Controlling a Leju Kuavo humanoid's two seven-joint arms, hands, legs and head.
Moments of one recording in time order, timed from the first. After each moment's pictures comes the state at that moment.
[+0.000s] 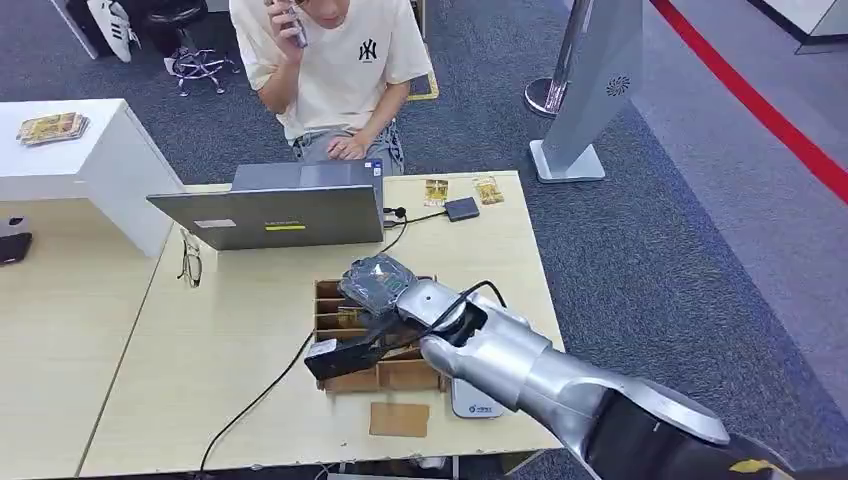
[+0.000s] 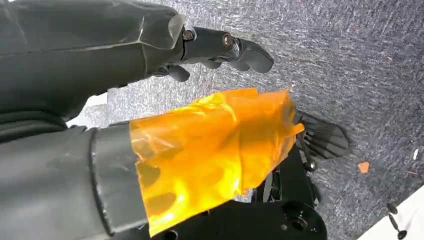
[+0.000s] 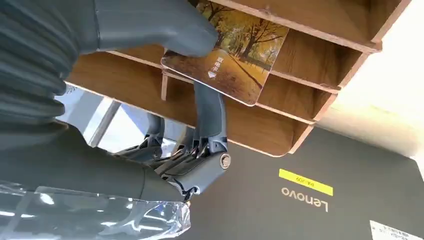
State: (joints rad) left arm -0.07 -0.18 1.22 -0.23 -0.84 0.03 0.05; right arm -0.83 0.11 1.11 -0.82 0.82 0.08 0.05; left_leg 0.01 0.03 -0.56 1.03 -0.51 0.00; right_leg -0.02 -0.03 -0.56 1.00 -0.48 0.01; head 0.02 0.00
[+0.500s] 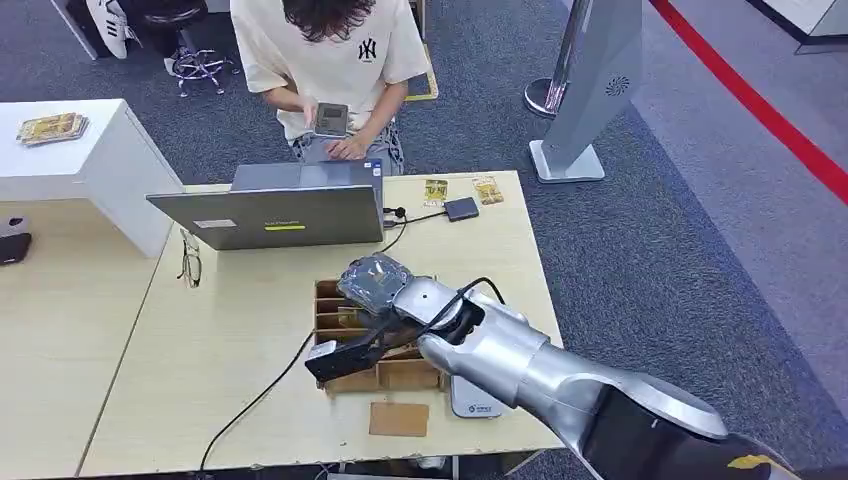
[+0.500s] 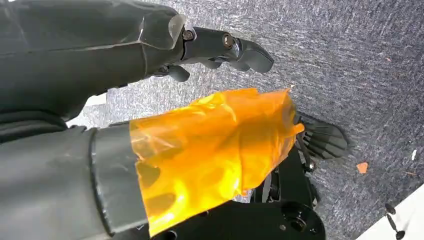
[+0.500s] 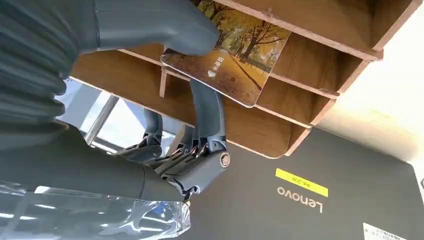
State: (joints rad) left arm -0.07 -0.18 1.22 -0.23 -0.84 0.04 0.05; right arm -0.85 0.11 1.13 -0.80 0.84 0.07 0.04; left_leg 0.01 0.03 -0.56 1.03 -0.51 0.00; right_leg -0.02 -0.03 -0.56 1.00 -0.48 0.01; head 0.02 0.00
